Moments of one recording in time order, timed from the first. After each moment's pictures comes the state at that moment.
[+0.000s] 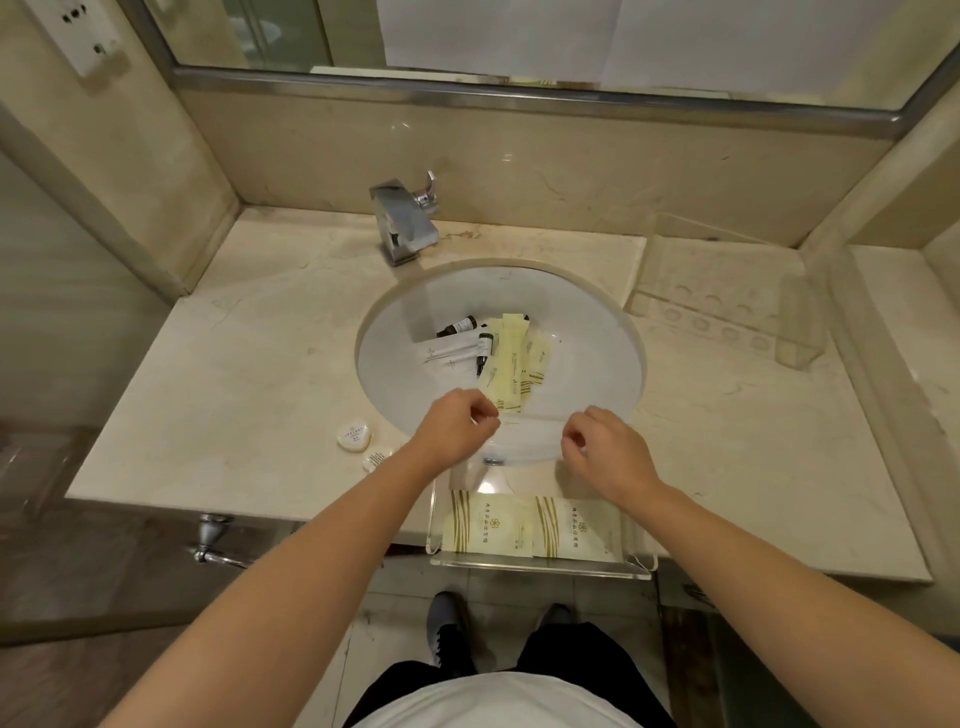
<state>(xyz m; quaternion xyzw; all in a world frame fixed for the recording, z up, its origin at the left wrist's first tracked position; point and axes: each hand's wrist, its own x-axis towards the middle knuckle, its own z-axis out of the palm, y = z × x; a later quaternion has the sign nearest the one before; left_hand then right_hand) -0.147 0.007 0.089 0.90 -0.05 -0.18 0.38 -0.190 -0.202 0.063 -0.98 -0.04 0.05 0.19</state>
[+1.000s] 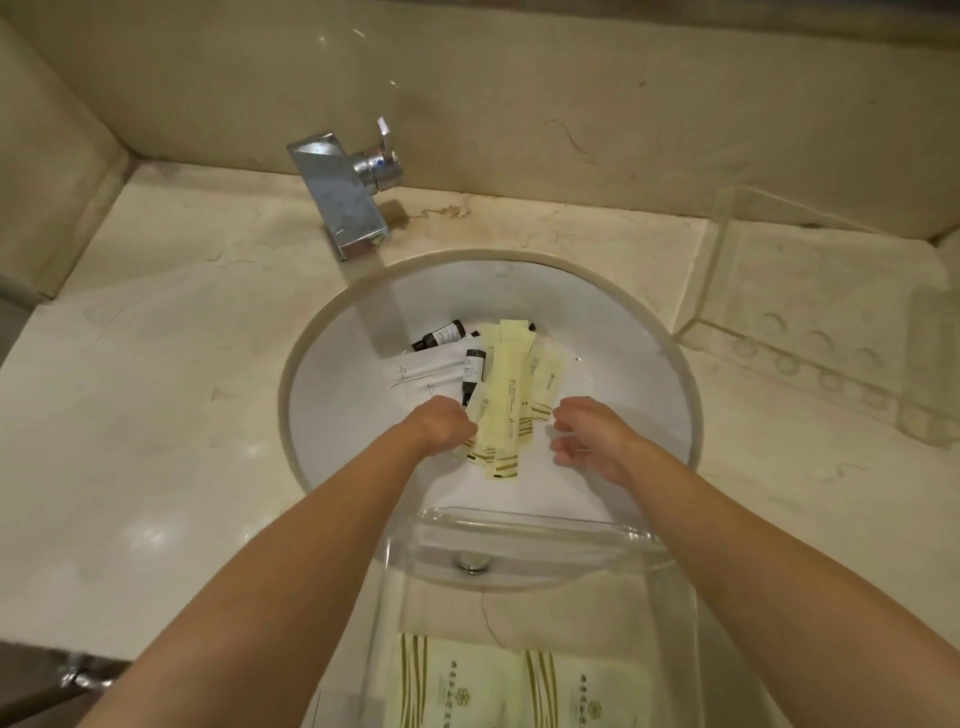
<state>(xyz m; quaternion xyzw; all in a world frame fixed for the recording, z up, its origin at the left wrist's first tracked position) 0.008 -0.016 -0.032 0.85 0.10 -0.42 0.31 -0.015 -0.216 -0.035 -0.65 0.35 0.33 0.59</state>
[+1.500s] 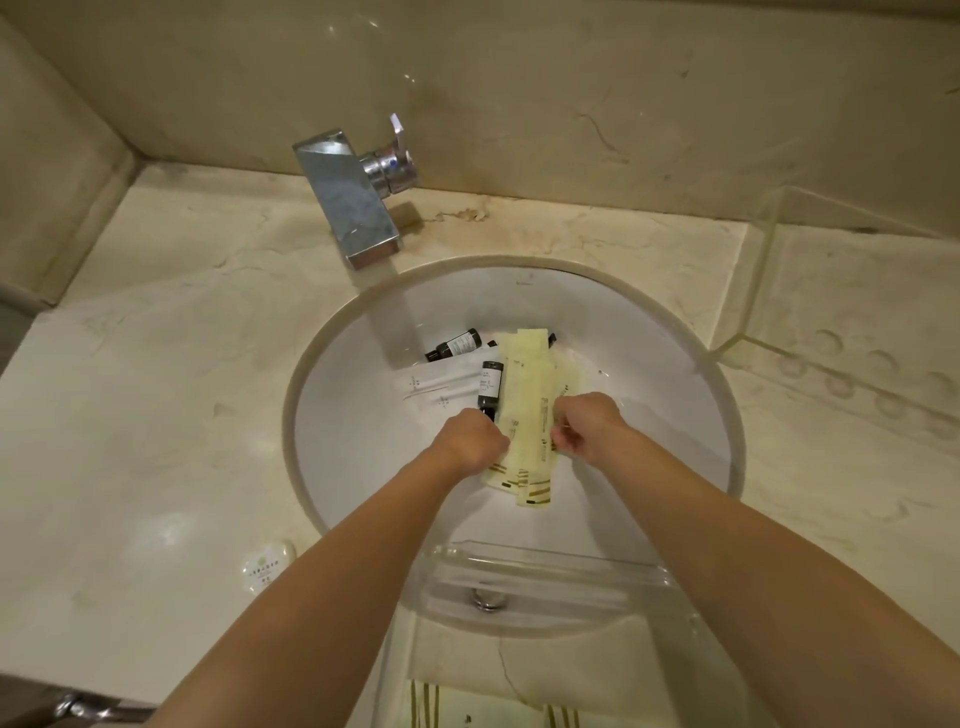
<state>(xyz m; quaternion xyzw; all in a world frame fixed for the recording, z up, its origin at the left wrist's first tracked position) 0.012 -0.031 -0.054 0.84 0.14 -0.38 0.36 0.030 -0.186 -0.066 -0.64 0.43 0.28 0.57</state>
